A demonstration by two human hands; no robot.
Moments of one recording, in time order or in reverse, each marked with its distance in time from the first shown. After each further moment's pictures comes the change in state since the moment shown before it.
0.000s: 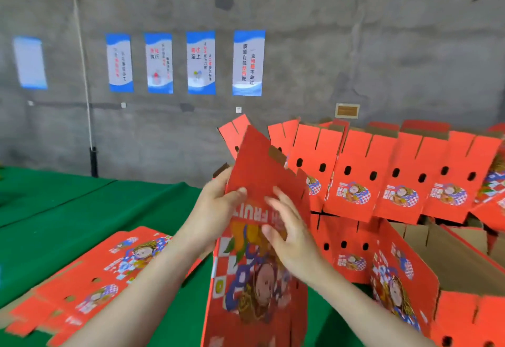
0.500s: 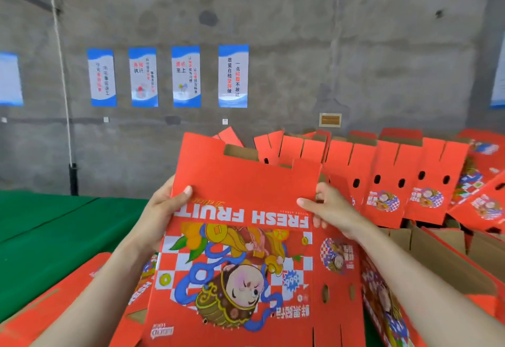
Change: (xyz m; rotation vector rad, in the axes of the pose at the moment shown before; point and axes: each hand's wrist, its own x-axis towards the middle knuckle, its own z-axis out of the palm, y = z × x) left_hand 0.034 -0.031 -0.075 -0.354 -0.123 -0.013; right_hand 0.011 0.008 -0.073 -0.130 -0.019 0.429
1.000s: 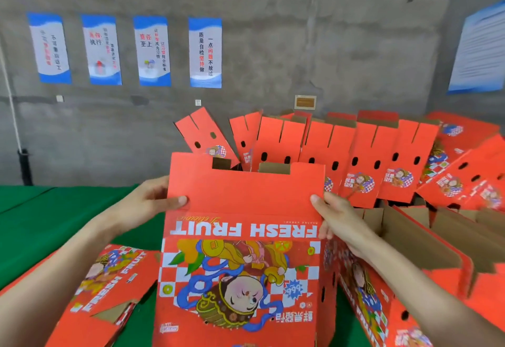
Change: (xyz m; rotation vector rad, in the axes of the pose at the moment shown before) left_hand 0.046 -0.023 -0.028 0.634 -0.263 -0.105; right_hand -0.036 0.040 -0.012 -0.021 0.107 0.144
